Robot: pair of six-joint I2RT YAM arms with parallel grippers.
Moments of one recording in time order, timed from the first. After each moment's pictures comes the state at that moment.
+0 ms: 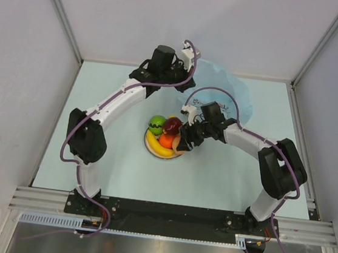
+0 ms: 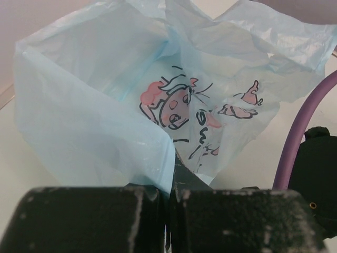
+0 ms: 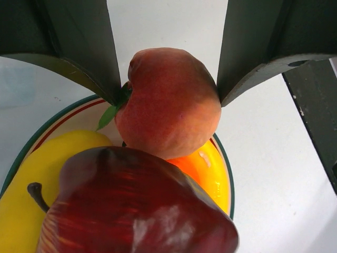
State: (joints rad) left arm -0.54 1.90 1.82 -0.35 0.41 0.06; right arm 0.56 1.71 1.09 -0.28 -0.62 -0.11
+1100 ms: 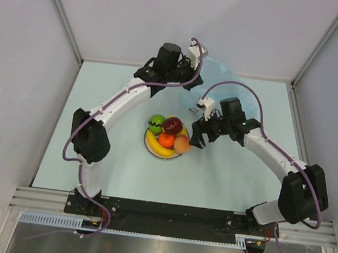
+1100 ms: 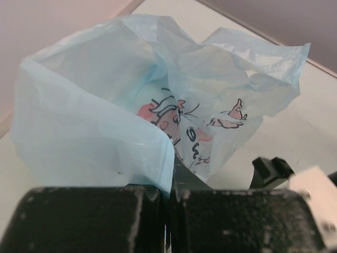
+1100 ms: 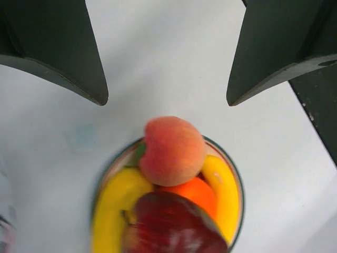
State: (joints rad) left arm -0.58 1.93 1.89 -0.34 0.42 0.06; right arm 0.48 1.46 1.07 -0.42 -0.54 -0.18
